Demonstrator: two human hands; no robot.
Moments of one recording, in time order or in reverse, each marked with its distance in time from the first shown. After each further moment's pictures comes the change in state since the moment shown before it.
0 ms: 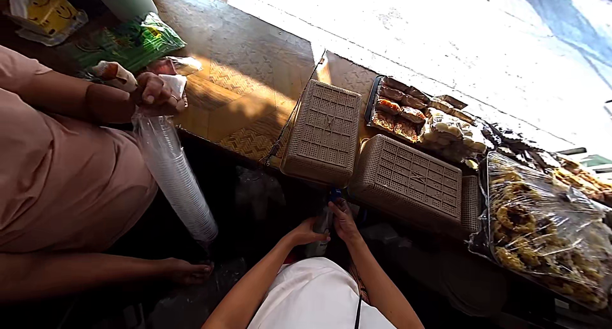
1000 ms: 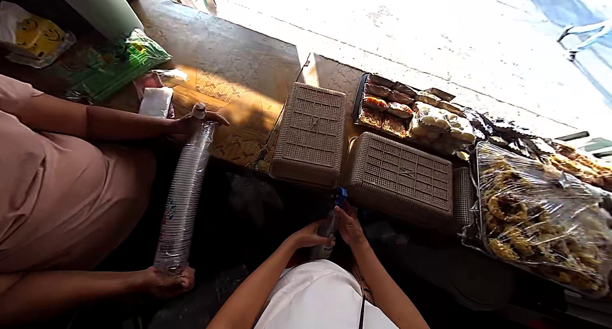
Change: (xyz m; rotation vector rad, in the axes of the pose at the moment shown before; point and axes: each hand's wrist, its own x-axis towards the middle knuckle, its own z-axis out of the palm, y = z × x) left_hand 0.023 0.017 0.024 -0.014 -0.131 0.030; right_hand -0.006 -0.015 -0.042 0.148 -0.048 -0.064
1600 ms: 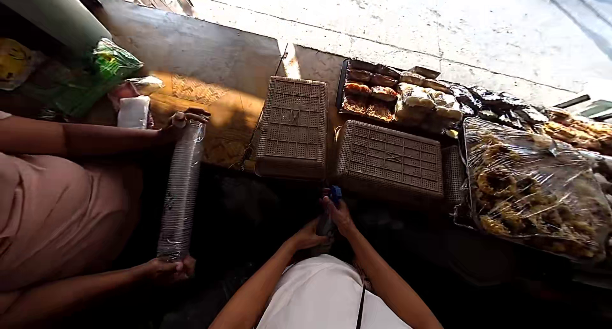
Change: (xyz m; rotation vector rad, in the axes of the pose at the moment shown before) left_hand 0.003 -0.009 0.028 0.087 0.093 0.069; right_hand -0.013 -0.019 0.008 -0.529 -0.080 -0.042
